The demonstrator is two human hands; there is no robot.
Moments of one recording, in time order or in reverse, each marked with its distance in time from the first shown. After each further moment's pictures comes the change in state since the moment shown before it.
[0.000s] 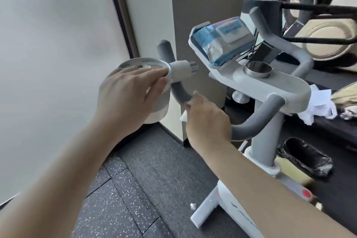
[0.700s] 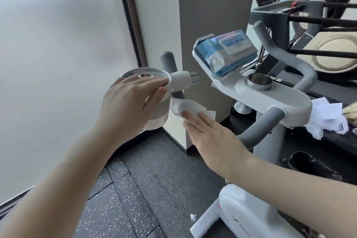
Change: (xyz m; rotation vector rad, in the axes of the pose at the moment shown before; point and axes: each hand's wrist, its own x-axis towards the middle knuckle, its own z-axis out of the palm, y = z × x) left_hand -0.002 0.003 -0.002 -0.030 -0.005 -0.030; right_hand -0.010 0.053 0.011 -0.349 0.121 -0.803
